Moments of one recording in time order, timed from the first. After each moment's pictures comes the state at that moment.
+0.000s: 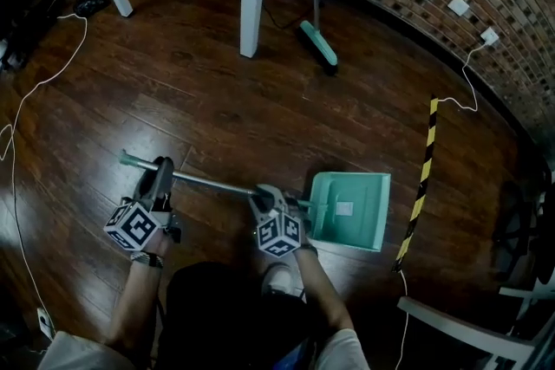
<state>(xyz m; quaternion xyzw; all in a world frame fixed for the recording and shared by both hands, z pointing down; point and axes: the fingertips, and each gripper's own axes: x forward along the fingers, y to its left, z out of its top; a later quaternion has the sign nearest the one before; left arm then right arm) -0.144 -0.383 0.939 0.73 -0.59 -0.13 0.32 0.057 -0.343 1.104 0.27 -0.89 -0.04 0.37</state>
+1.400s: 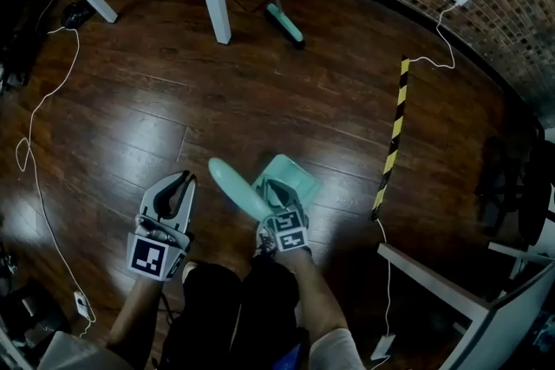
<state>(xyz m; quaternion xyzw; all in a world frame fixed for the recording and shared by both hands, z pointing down) 0.024 -0.309 0.692 0.89 -0.45 0.11 0.01 0.161 -0.272 0.942 0.43 -0.83 0.26 0.23</state>
